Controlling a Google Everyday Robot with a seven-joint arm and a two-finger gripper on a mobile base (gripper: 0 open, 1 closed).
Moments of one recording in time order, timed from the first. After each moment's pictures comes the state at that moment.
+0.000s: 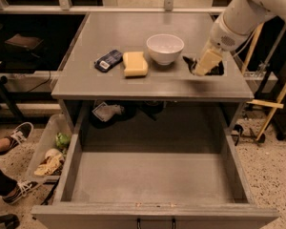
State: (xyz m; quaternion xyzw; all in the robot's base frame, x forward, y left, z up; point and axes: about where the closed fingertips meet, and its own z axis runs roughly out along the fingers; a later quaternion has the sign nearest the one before) arm 0.665 -0.200 0.893 -0.56 0.79 -0.03 0.24
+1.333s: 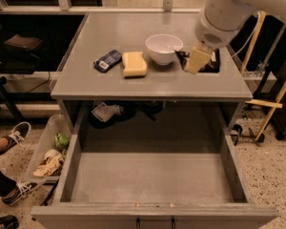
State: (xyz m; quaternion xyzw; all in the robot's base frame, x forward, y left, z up) arm 0.608 -0.147 0.953 -0.54 0.79 -0.14 0.25
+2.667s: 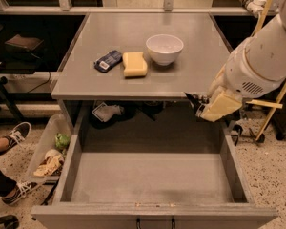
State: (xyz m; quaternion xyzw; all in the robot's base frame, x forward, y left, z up) arm 0.483 -0.166 0.915 -0.58 0.78 -0.04 0.24
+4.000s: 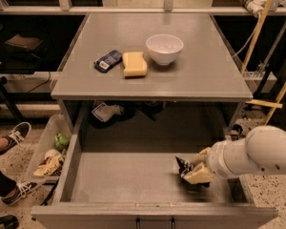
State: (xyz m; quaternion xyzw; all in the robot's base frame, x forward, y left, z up) arm 0.462 -0.173 0.647 -0.51 0.81 0.09 0.28
